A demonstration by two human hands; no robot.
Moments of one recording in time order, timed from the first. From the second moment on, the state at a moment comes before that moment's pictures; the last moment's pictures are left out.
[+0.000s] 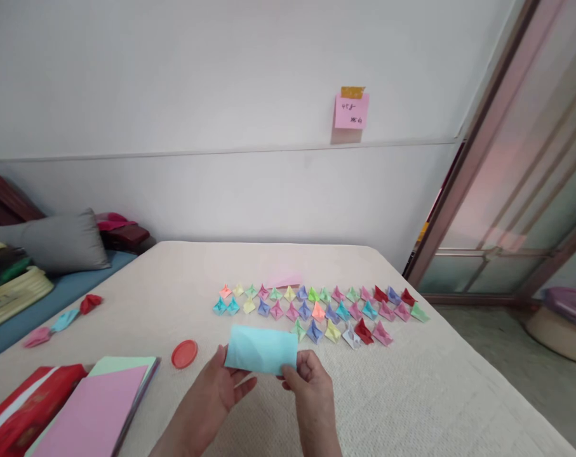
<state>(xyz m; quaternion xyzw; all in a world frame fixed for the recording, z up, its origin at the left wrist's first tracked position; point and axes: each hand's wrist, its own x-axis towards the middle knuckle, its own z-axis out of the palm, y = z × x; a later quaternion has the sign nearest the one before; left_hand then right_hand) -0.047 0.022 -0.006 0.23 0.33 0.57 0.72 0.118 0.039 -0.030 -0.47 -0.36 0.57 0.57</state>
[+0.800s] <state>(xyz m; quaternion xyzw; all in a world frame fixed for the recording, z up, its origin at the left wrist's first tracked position) -0.054 0.031 -0.015 0.52 0.54 0.46 0.49 0.113 0.035 -0.027 -0.52 -0.47 0.51 0.49</state>
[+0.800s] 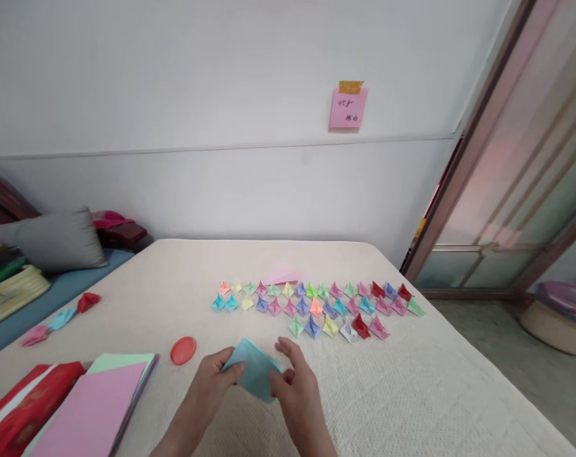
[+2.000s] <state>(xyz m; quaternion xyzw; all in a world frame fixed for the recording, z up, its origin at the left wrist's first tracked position) -0.028 0.026 -0.027 0.36 0.53 0.55 0.53 0.108 0.031 -0.015 -0.47 -0.32 0.62 0.54</state>
